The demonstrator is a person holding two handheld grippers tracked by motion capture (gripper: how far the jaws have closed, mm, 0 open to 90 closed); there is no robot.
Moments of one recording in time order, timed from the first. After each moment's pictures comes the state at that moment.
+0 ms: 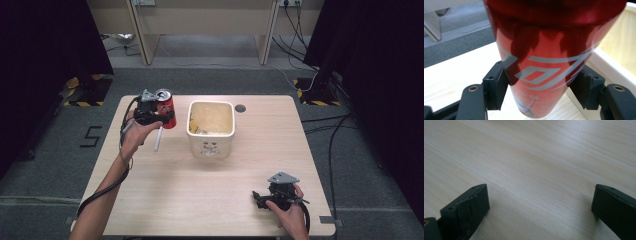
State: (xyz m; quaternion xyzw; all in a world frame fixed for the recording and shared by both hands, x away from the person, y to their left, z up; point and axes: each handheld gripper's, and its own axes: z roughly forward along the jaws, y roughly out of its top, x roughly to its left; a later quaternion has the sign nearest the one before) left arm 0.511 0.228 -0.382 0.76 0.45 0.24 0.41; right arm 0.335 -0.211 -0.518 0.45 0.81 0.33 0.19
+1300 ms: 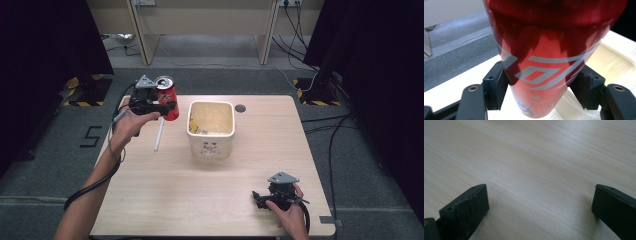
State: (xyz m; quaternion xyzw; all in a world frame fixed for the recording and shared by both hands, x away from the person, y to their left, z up) left arm 0.490 0.217 -0.312 0.78 0.40 0.23 0.43; right arm 0.336 -0.211 -0.518 0.45 0.81 0.33 0.19
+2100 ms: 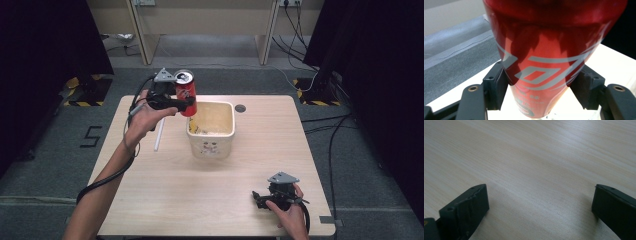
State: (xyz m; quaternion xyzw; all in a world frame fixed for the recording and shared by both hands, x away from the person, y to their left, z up) left arm 0.490 0.164 -0.289 0.79 0.35 0.22 0.45; right arm 0.336 -0.211 -0.518 0.45 0.81 0.33 0.19
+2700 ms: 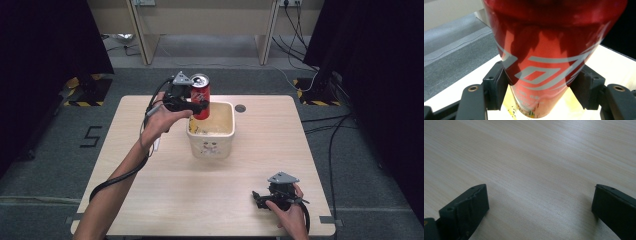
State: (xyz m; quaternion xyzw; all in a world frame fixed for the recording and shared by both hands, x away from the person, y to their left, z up) left arm 0.498 0.128 -0.303 0.81 0.34 0.20 0.44; right arm 0.336 -0.211 -0.518 0.45 0.81 0.32 0.19
